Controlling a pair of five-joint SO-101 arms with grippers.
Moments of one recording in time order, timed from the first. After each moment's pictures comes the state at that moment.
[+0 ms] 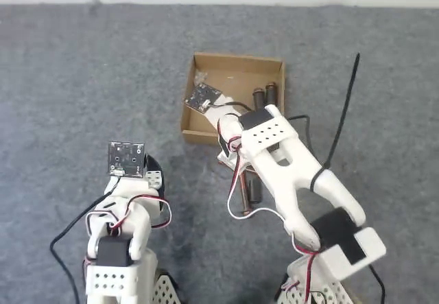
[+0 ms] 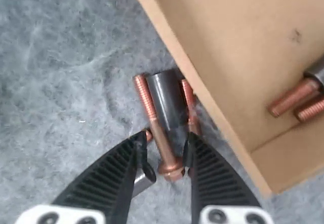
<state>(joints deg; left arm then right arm) -3.8 -103.2 97.1 56.8 3.6 -31.8 2.5 20.7 63.6 24.3</state>
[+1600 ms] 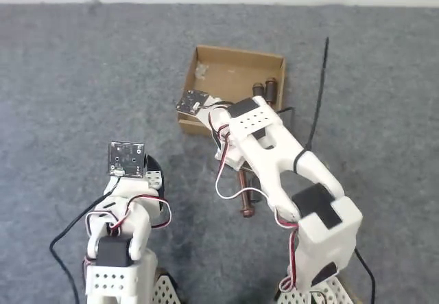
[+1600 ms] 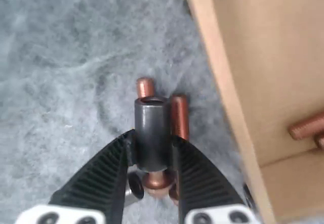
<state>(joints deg) -3.8 -103.2 97.1 56.8 3.5 -32.0 14.0 9.4 67.7 31.0</state>
